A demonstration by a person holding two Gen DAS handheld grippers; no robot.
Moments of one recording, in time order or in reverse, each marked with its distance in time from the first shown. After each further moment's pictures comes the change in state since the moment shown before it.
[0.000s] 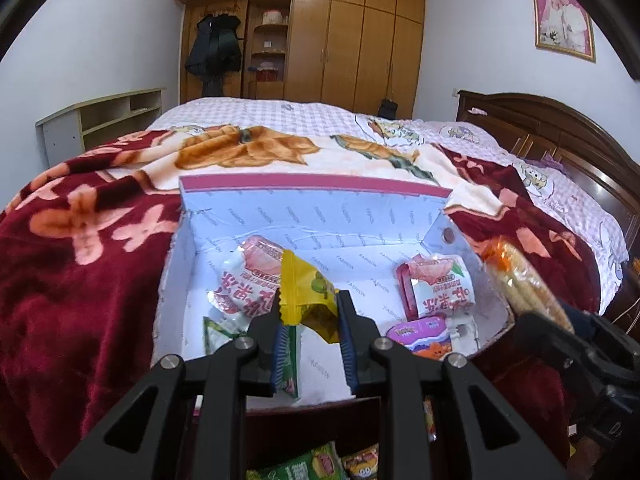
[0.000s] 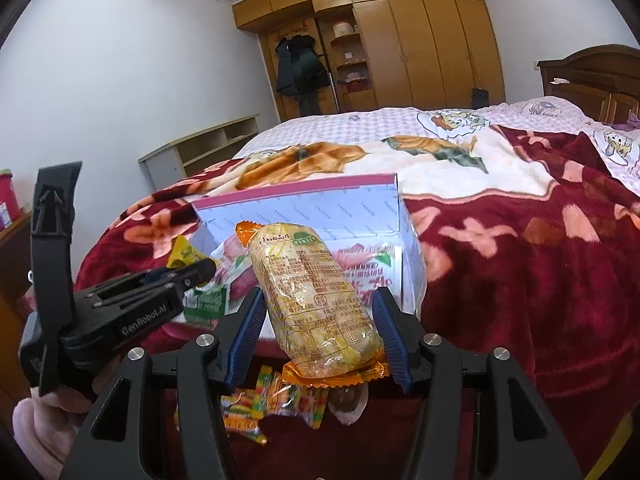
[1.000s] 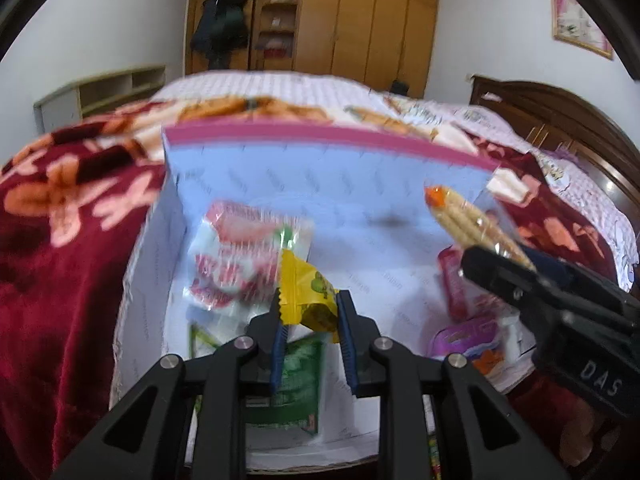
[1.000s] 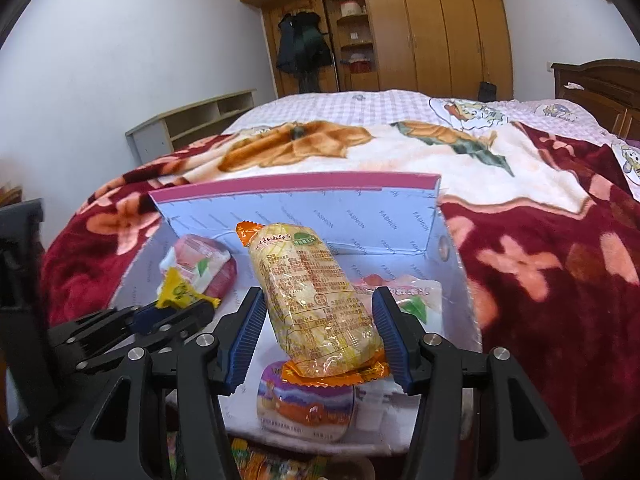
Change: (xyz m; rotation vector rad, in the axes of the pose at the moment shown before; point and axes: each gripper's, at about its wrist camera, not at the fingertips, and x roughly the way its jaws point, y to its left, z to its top) left arm 0.058 0.017 -0.007 -0.039 0.095 0.024; right arm 0.094 0.010 0.022 -0.059 0.094 -0.039
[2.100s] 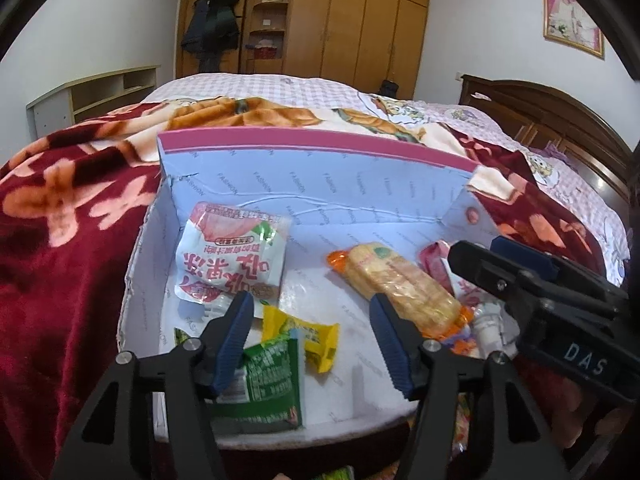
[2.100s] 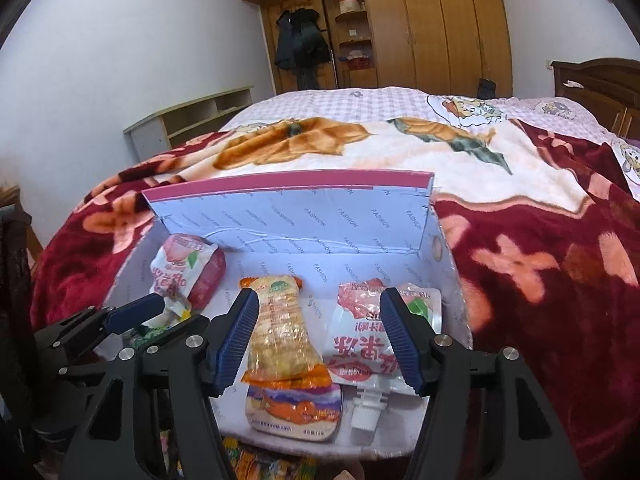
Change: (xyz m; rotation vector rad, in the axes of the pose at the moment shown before) left arm -0.023 -0.009 -0.003 0.029 -0.019 -0.045; right arm -0.013 -0.008 0.000 0.010 -0.006 0.007
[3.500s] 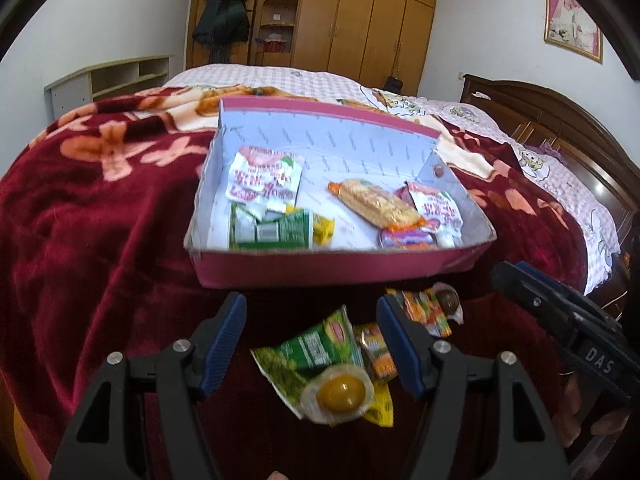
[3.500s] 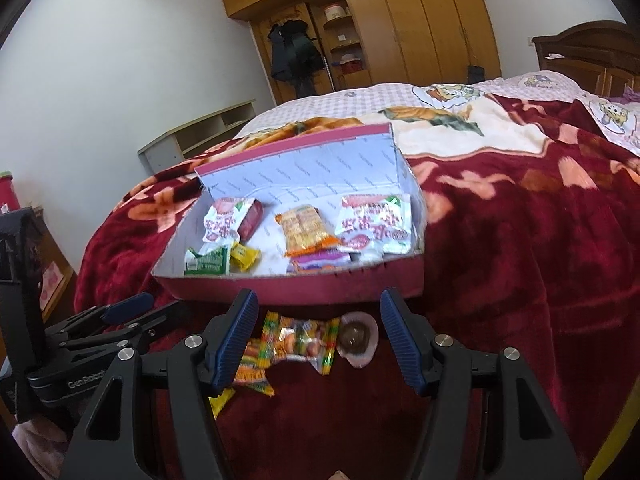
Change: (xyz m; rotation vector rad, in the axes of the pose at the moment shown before) left arm -0.084 0.004 -0.067 -0.049 0.029 0.004; right arm -0.088 -0.002 -0.079 0.096 -0.026 0.039
